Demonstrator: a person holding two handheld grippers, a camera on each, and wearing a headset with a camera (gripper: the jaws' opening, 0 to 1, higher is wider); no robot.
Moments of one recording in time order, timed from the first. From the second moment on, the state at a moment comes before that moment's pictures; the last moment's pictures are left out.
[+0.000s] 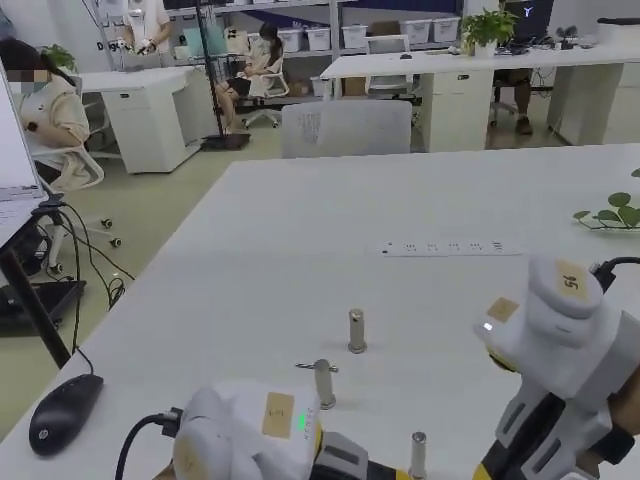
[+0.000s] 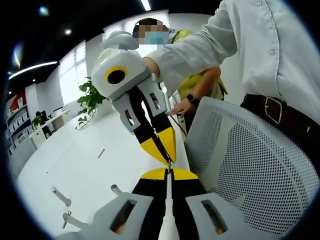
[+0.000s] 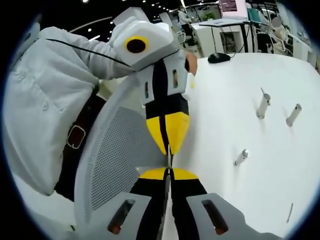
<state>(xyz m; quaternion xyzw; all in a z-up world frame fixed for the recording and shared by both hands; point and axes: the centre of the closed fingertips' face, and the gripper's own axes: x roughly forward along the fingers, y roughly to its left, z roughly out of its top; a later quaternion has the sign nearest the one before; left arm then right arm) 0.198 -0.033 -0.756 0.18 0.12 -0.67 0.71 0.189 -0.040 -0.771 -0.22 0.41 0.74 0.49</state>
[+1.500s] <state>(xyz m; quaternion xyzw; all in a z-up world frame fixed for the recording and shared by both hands) 0.279 -0.003 -0.823 0.13 0.22 -0.56 0.79 0.239 -0.073 -0.785 -0.30 0.36 0.61 0.64</state>
